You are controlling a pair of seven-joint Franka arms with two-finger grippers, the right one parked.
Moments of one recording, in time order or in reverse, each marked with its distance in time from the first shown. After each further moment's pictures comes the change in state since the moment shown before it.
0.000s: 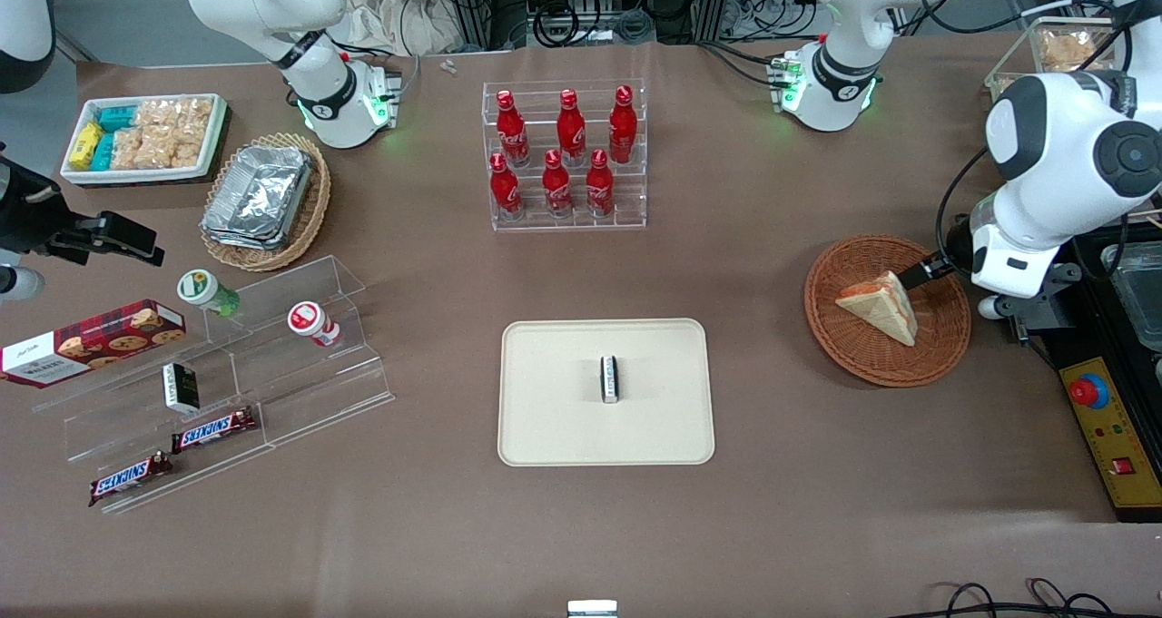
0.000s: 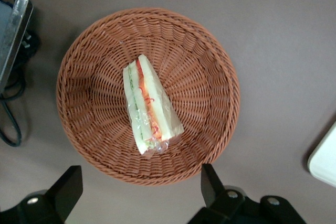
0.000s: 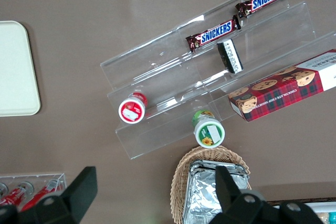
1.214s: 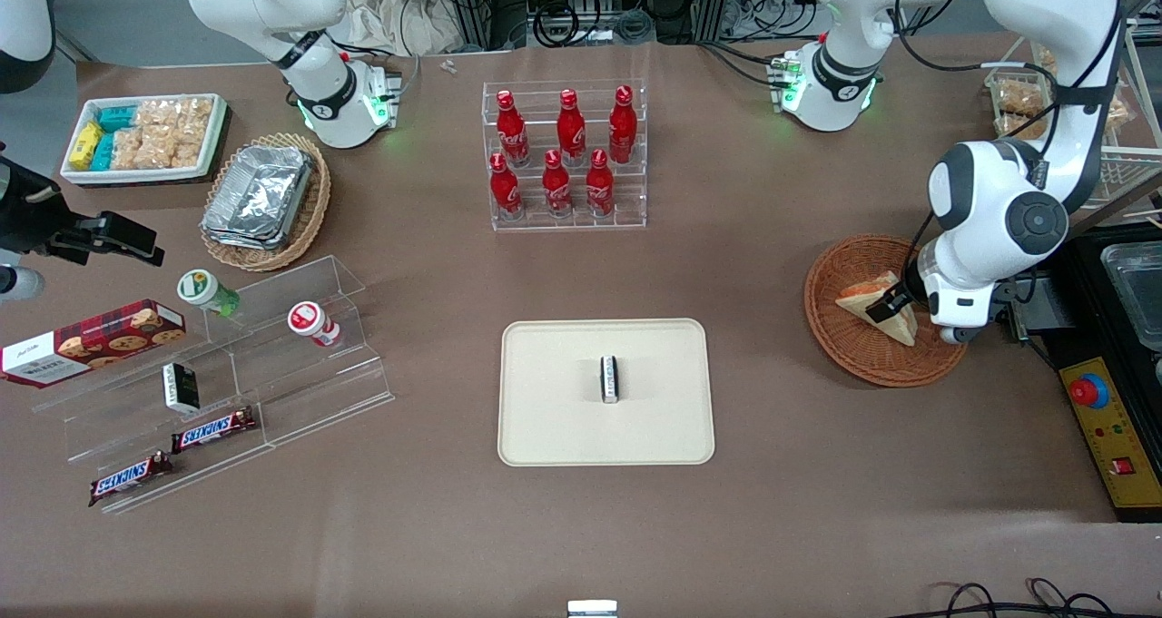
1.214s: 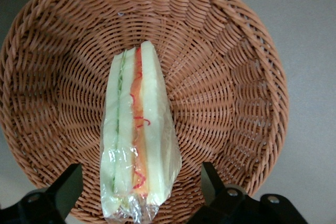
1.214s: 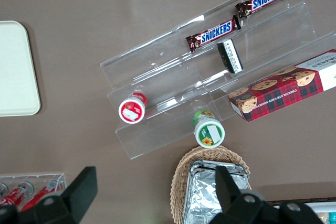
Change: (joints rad) arm -0.002 0.174 -0.002 -0.108 -0.002 0.249 -0.214
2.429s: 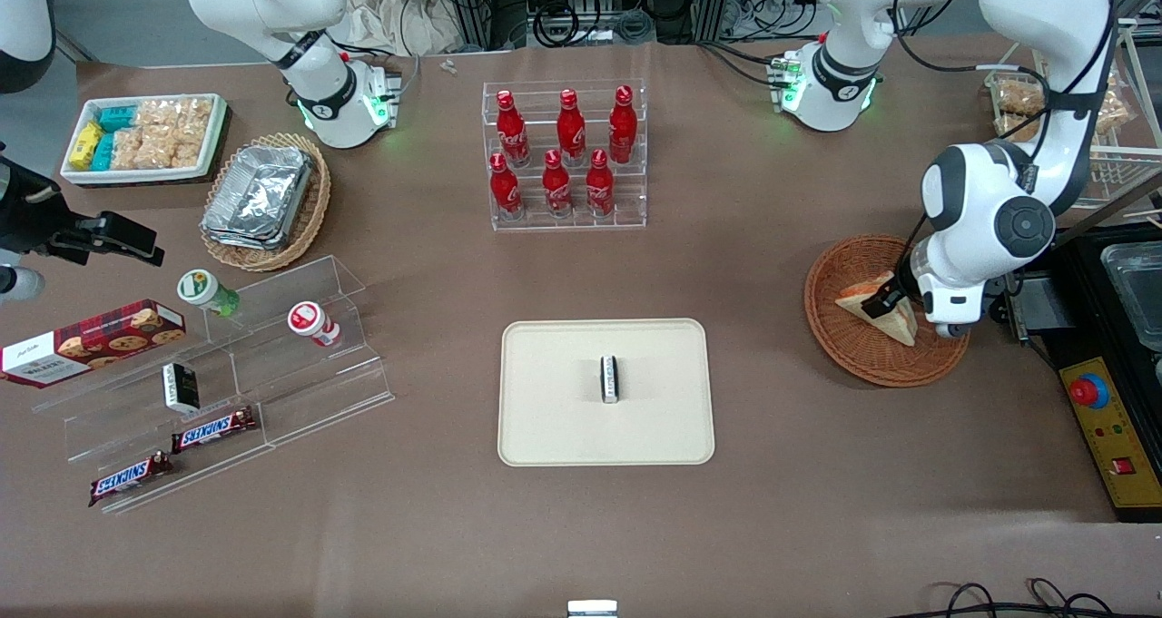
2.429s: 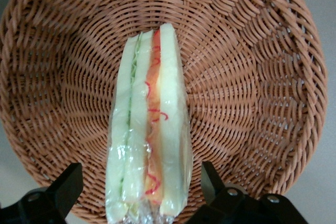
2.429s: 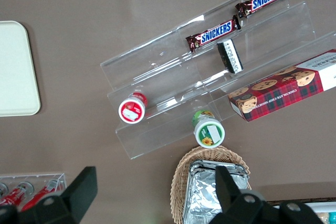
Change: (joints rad) arm 0.002 0.024 0.002 -0.033 0.000 0.033 -0.053
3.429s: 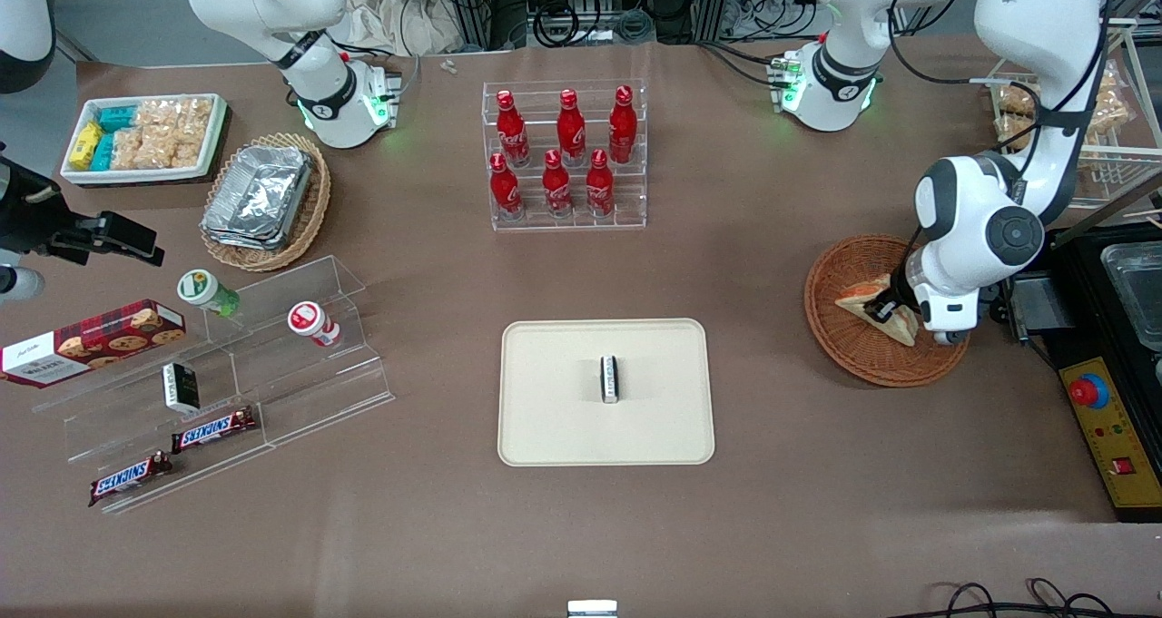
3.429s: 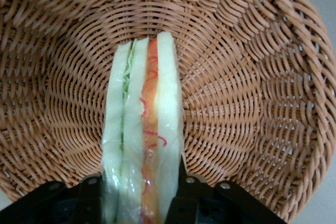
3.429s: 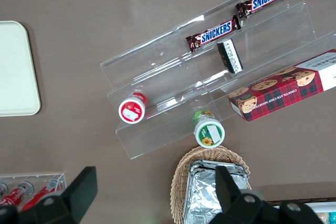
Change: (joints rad) arm 0.002 0.045 0.005 0.000 -0.004 0.065 -0.039
